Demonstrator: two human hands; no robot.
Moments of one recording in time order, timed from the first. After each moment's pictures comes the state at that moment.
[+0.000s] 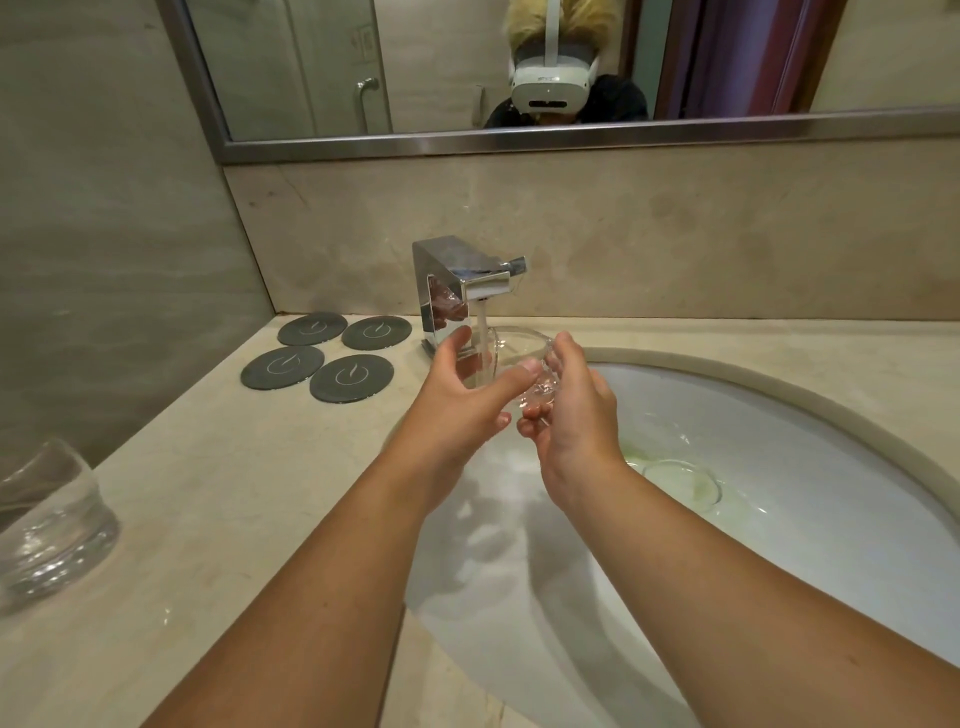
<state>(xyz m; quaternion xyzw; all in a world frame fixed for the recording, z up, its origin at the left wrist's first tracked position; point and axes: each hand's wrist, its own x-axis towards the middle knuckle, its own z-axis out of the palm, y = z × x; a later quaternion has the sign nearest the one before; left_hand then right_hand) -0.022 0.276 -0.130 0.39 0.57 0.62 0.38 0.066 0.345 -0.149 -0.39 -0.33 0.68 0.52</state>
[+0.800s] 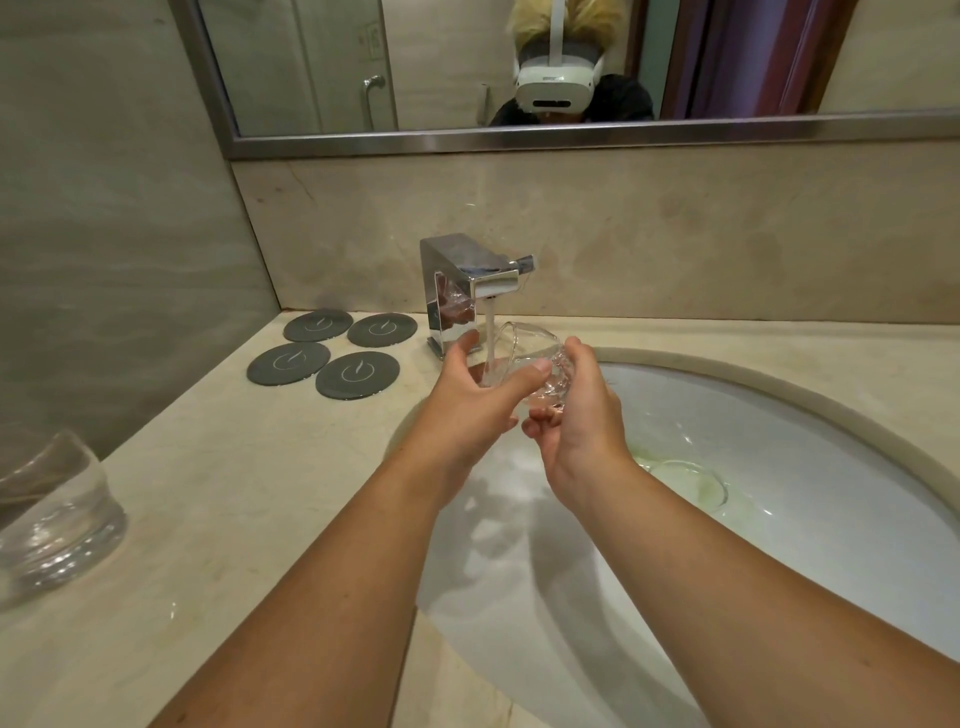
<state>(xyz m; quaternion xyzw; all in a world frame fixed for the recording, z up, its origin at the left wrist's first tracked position) -0.019 0.279 -0.130 0.38 0.58 0.61 0.38 0.065 0.348 -0.153 -0.39 -0.29 0.71 0.50</state>
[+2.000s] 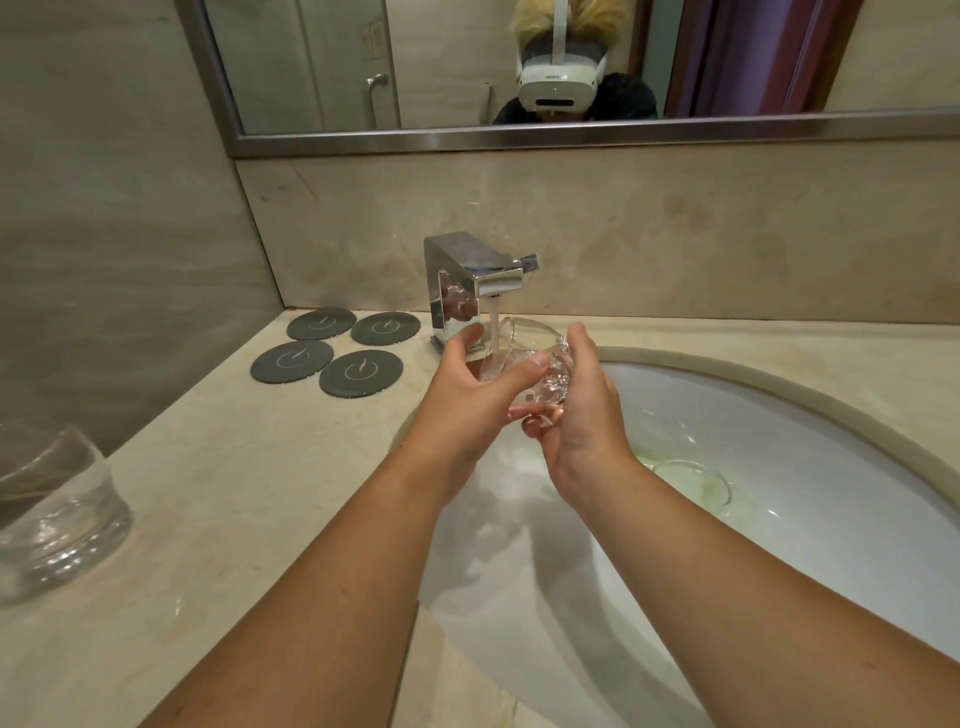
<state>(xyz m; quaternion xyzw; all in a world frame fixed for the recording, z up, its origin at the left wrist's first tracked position) -0.021 0.280 -0.129 0.35 0.55 0.65 0.40 0.060 0.355 -0.158 -0.37 -0.35 0.70 0.49</state>
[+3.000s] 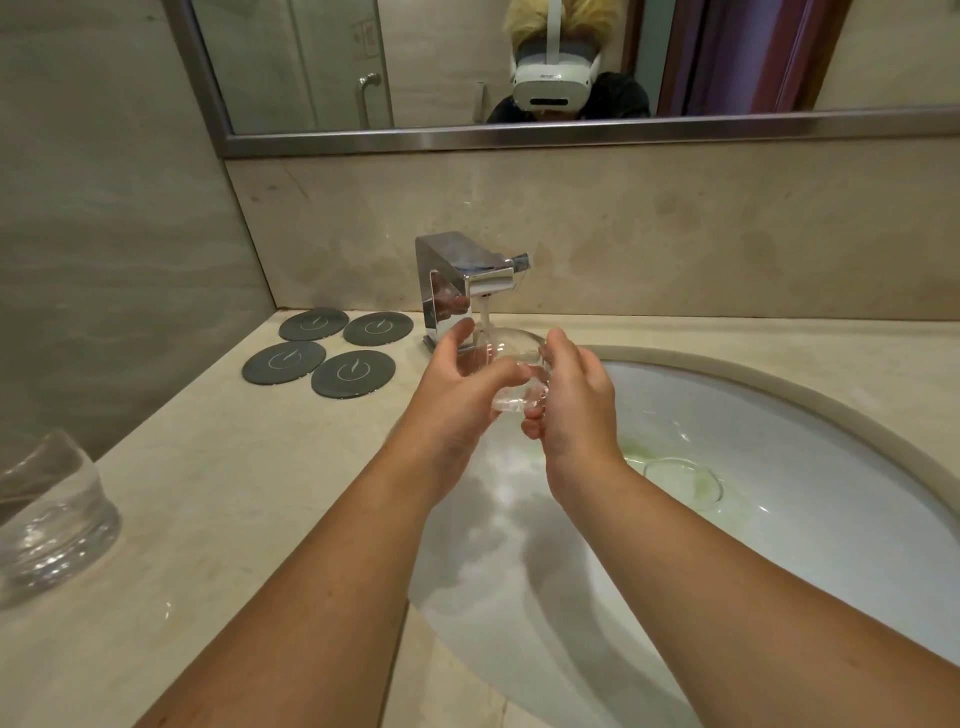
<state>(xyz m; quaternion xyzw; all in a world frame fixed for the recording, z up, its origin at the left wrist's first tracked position) -0.021 0.278 -0.124 0.34 0.56 0.64 0.41 0.066 0.337 -0.144 -0.40 -0.40 0.63 0.52</state>
